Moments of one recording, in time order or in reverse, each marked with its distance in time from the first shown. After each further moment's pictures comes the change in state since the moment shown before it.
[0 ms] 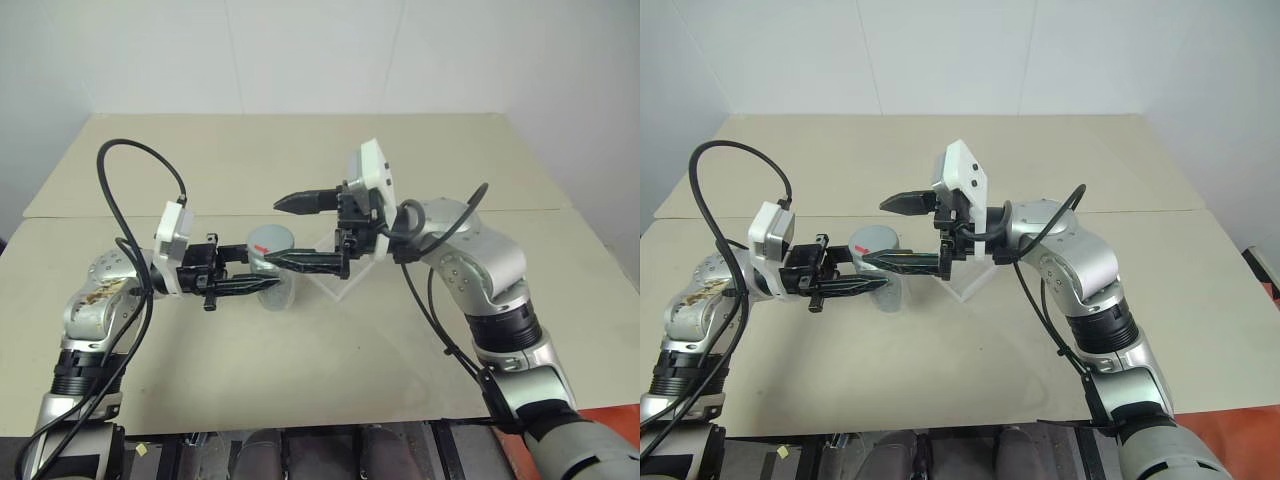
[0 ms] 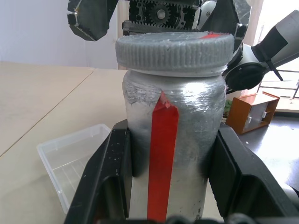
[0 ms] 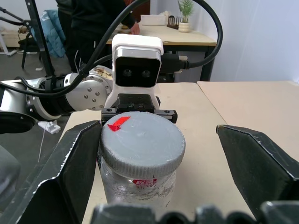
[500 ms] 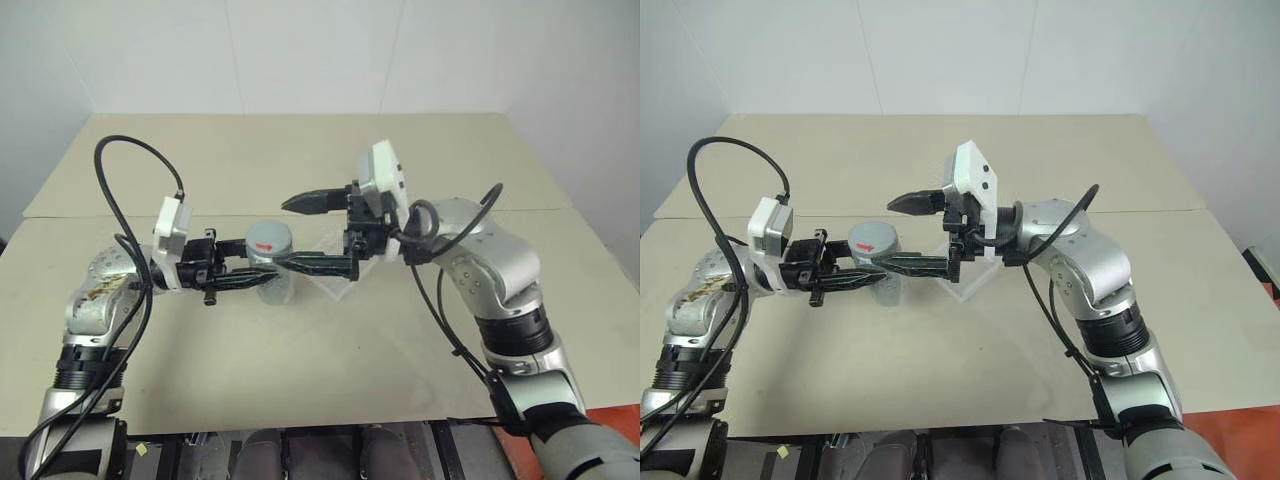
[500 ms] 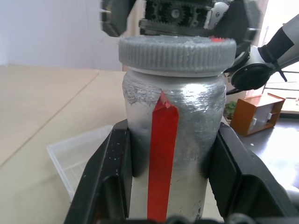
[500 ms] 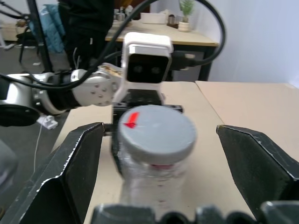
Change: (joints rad) left arm -0.047 -0.011 -0.001 0.060 0.012 -0.032 -0.001; right arm 0.020 -0.036 -0.019 -0.045 0.008 0.000 0.027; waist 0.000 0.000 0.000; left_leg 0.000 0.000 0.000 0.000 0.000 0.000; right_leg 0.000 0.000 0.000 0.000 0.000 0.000
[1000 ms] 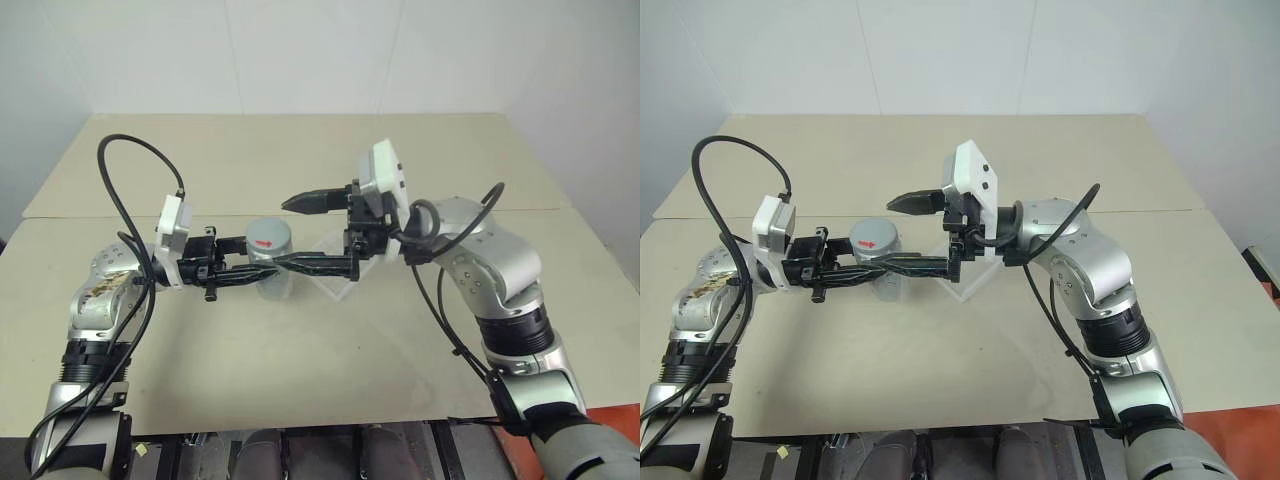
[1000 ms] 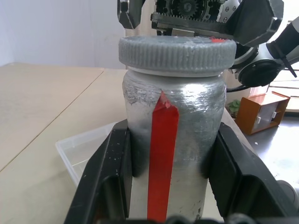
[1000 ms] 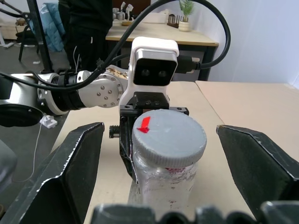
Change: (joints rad) left arm -0.010 -0.011 0.000 0.048 0.029 -0.022 -0.022; right arm -0.007 0.012 0.002 0.000 -0.011 0.000 -0.017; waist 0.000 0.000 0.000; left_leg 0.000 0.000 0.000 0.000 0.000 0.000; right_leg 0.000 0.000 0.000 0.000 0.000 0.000
